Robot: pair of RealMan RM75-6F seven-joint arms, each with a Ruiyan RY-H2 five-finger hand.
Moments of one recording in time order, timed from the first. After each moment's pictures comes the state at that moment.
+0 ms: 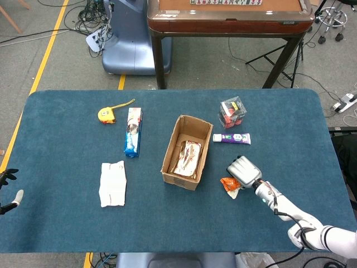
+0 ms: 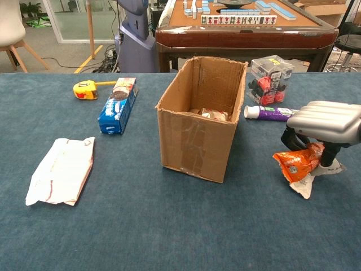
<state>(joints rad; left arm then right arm) -0.08 -1.12 -0.12 -1.51 1.37 1.49 -0.08 0.67 -1.41 -0.02 -1.30 -1.50 0.86 -0.25</state>
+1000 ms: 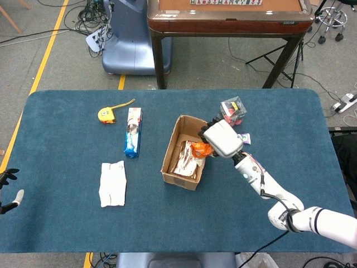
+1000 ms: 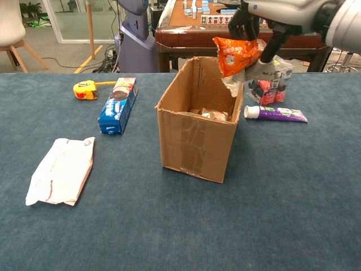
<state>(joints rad) -0.08 -1.12 -0.12 -1.52 1.36 1.47 -0.07 0.82 -1.35 0.25 -1.50 -1.42 0.98 -0.25</state>
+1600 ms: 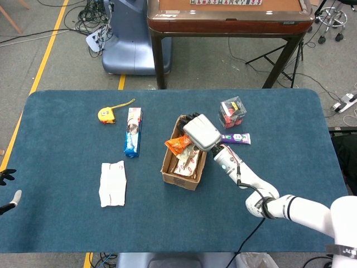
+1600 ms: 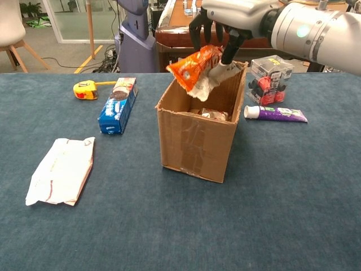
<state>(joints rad) -0.07 -1.11 -0.12 -1.52 1.37 1.49 -0.09 0.95 -1.48 0.28 -1.35 -1.35 0.90 -0.22</state>
